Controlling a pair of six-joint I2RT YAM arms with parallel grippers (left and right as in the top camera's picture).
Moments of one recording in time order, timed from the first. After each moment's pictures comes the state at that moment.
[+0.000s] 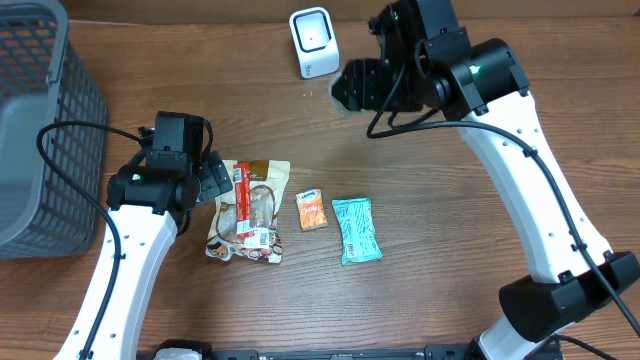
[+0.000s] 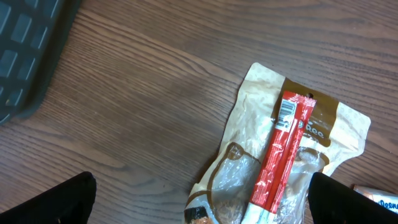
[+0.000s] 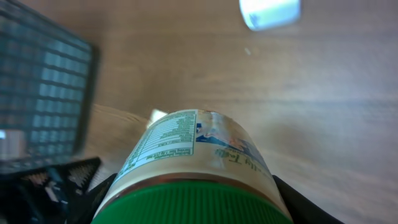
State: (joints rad) left arm -0.12 1.32 1.11 -0.96 -0.27 -0.50; right arm 0.41 1.81 2.02 -1.12 -0.31 0.39
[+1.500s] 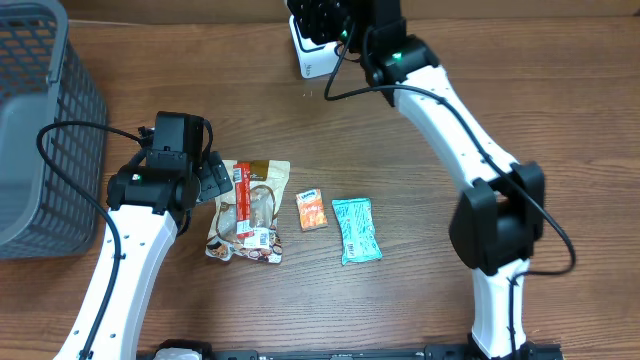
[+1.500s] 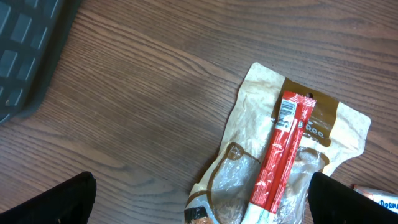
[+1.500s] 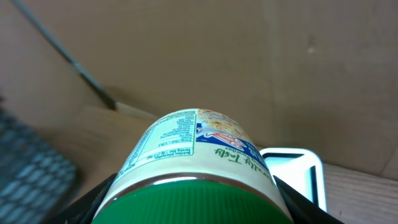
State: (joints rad) left arm -0.12 1.32 1.11 -0.96 -0.27 -0.50; right arm 0.41 2.19 2.02 -0.16 -0.20 0.29
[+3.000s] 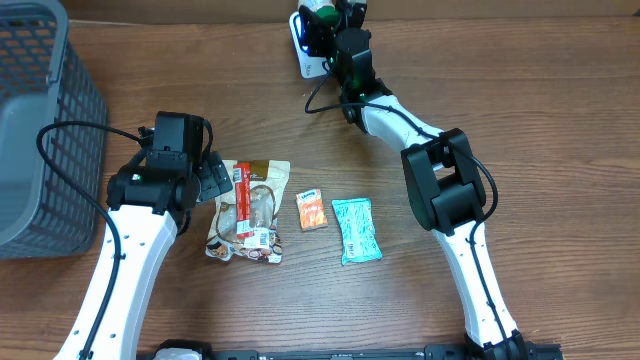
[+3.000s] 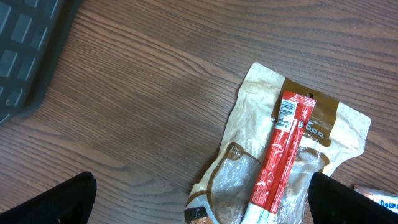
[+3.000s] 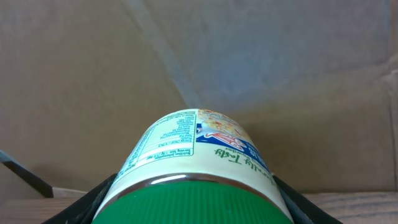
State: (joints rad) left arm -0.12 1.32 1.11 -0.96 -0.27 -0.50; right arm 0.41 2.62 2.02 0.53 0.07 0.49
